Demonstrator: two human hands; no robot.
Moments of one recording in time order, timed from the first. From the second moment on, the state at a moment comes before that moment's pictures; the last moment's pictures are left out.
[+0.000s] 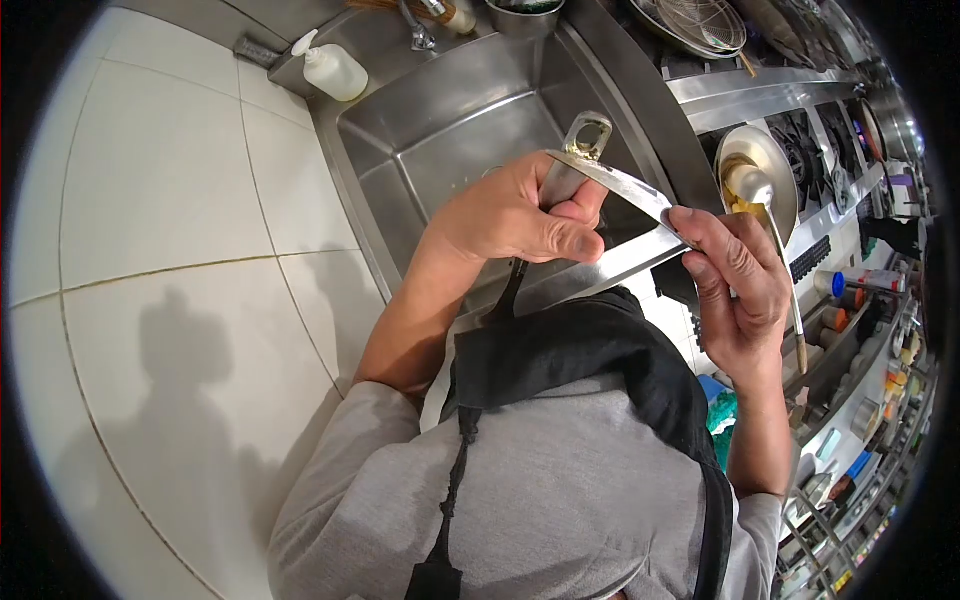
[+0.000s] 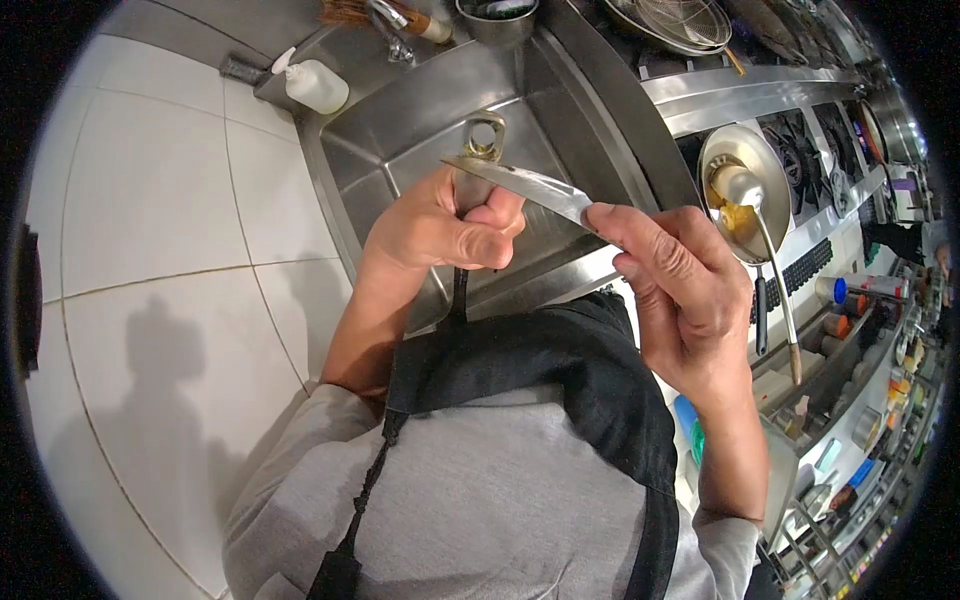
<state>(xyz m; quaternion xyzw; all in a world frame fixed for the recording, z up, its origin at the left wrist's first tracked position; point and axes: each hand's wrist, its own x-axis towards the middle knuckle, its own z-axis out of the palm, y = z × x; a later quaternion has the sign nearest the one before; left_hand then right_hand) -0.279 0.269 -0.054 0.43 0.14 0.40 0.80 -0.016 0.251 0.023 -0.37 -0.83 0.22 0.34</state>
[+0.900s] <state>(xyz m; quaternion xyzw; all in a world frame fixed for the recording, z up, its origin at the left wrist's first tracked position) -0.277 0.268 -0.051 0.43 0.28 0.39 0.76 -0.002 0.232 0.028 -0.45 -0.79 0.29 0.28</state>
